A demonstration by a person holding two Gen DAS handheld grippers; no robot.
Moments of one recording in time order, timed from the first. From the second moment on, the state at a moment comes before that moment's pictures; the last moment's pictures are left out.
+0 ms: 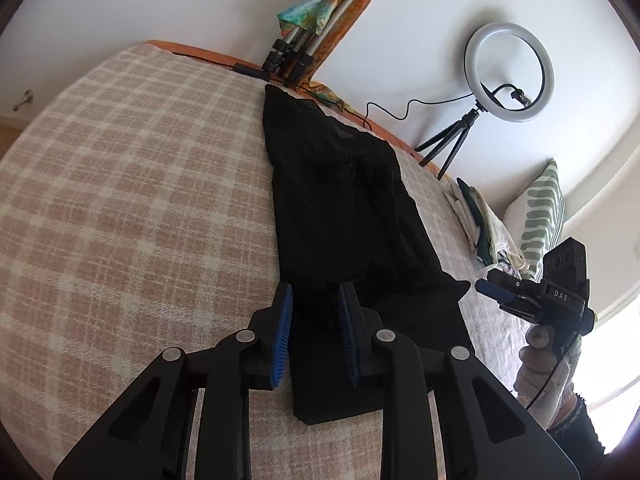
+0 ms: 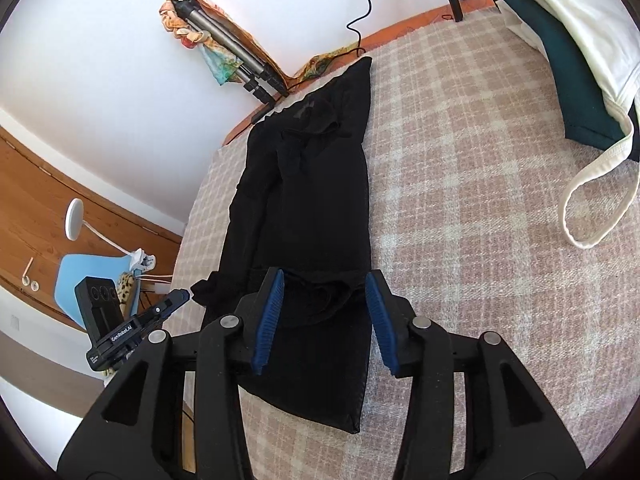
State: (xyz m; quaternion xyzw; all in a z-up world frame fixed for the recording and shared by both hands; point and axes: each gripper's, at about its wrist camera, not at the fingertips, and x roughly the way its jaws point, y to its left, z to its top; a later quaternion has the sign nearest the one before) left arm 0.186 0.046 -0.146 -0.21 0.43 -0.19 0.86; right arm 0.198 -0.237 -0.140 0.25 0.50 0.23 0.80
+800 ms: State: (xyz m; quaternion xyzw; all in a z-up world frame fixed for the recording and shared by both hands) left arm 0.238 0.022 -0.163 -0.13 0.45 -0.20 0.86; right arm 0.239 -0.186 -0.171 0.13 0.52 0.21 0.82
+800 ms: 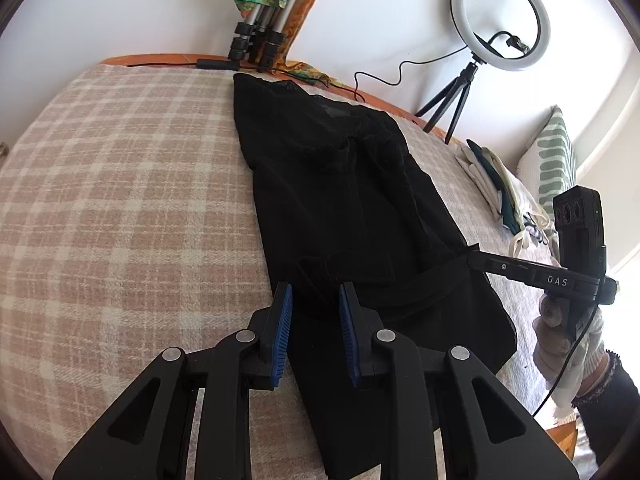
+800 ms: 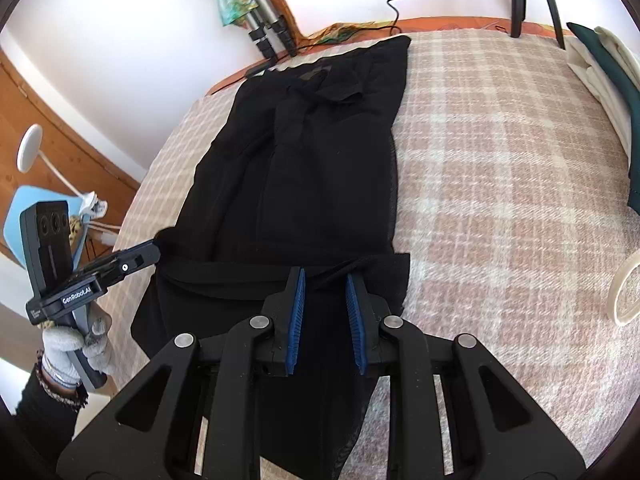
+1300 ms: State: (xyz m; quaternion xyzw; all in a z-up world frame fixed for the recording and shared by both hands) left arm 0.210 0.021 -0.151 -0.10 0.43 -0.26 0.86; right arm 0.218 -0.185 -0.157 0.07 0.50 0.22 0.84
